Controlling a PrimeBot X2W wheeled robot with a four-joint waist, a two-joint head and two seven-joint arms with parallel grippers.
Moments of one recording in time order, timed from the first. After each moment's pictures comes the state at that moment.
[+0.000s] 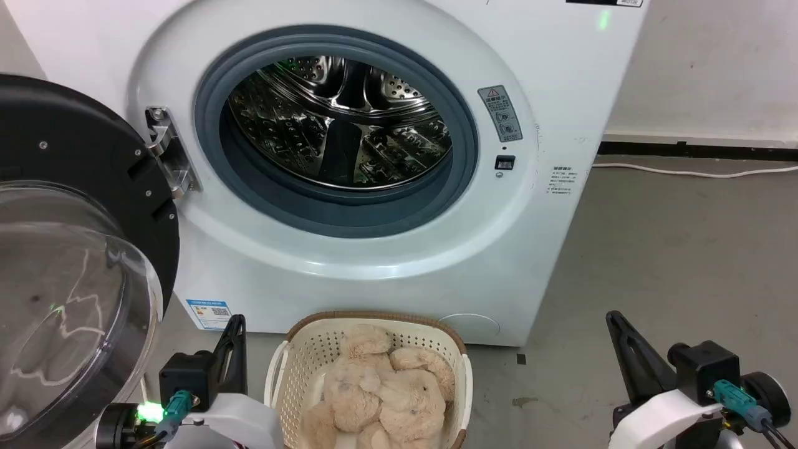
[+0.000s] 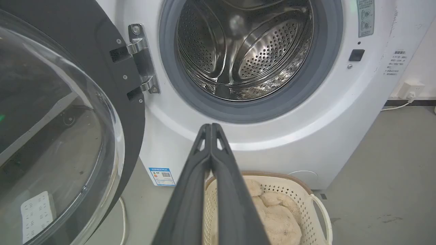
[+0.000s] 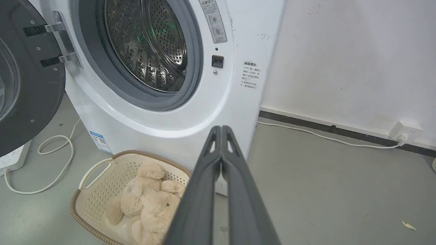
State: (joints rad) left arm 0.01 0.05 0.00 0.00 0.00 0.00 0.00; right arm 0.01 -0.05 0.00 0.00 0.01 0.13 0.00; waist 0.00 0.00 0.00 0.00
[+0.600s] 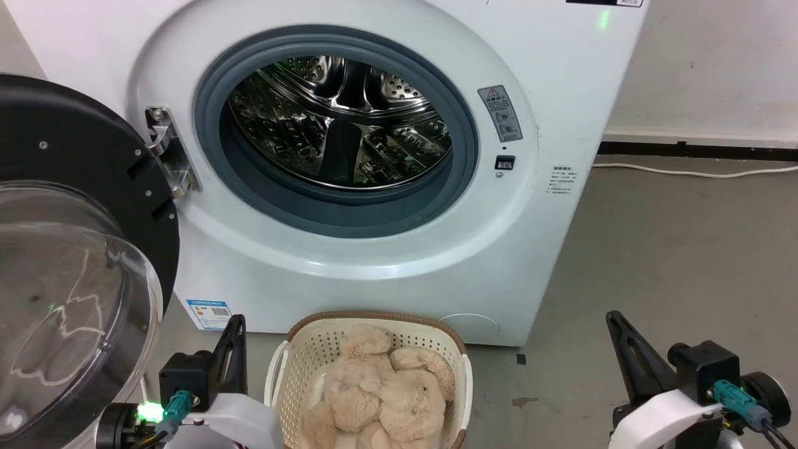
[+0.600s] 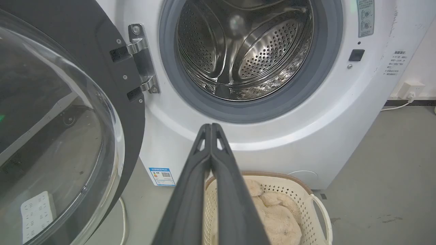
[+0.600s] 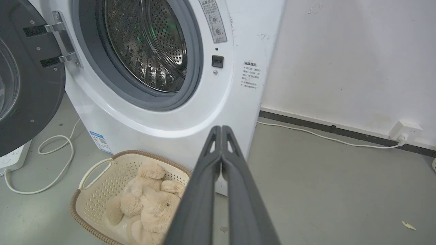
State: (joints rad) left arm 0.01 0.05 0.00 0.00 0.00 0.00 0.00; right arm 0.01 -0.05 0.00 0.00 0.01 0.13 0.00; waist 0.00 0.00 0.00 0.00
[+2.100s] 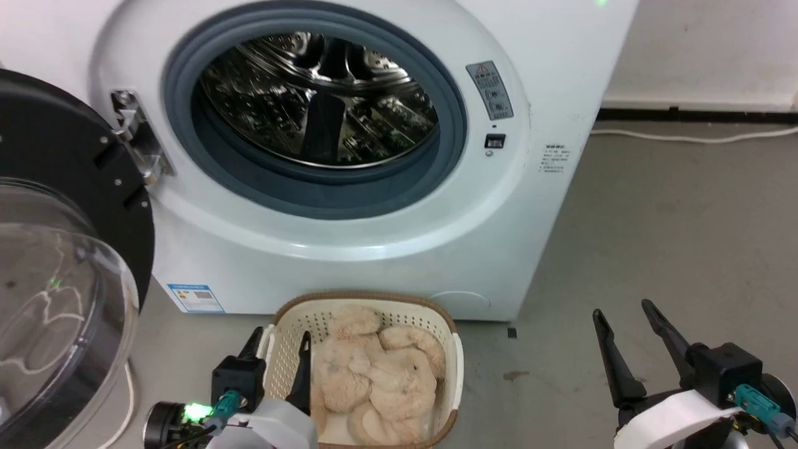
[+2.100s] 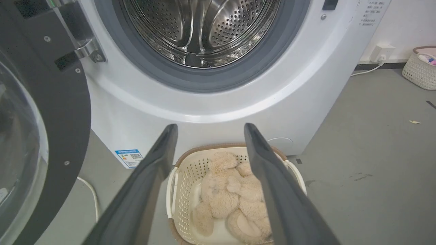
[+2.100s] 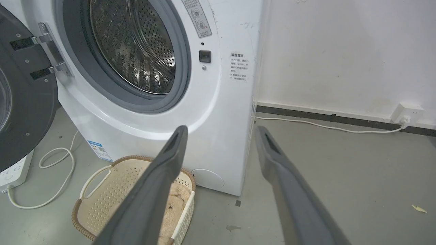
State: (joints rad) left arm -0.02 0.05 -0.10 0.14 -0.01 0.01 -0.03; right arm 0.01 -0.05 -0.01 -0.01 0.07 0.13 -0.05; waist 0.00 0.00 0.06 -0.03
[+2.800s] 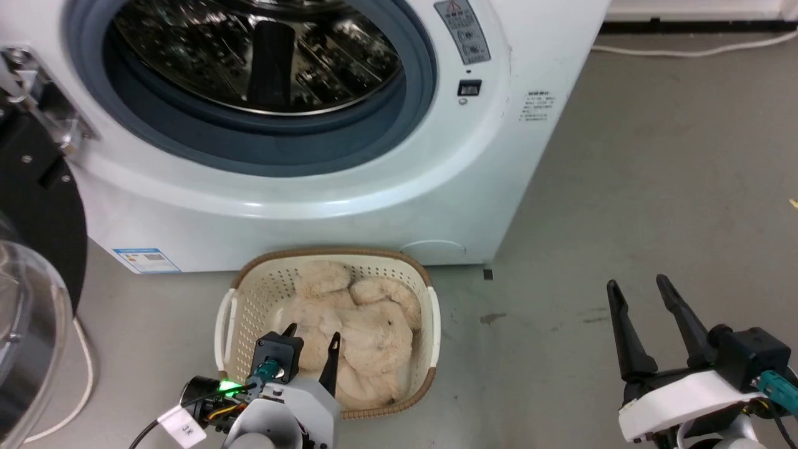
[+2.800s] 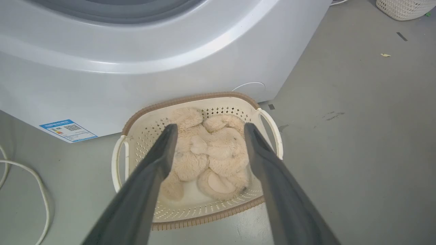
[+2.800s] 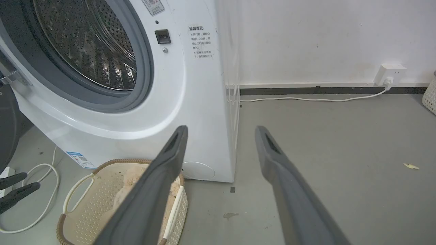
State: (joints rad) left arm -0.18 0.06 -0.19 0.40 -0.03 -0.02 -0.02; right arm -0.03 -0.05 -0.01 0.00 0.17 0.13 -0.09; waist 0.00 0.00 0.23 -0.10
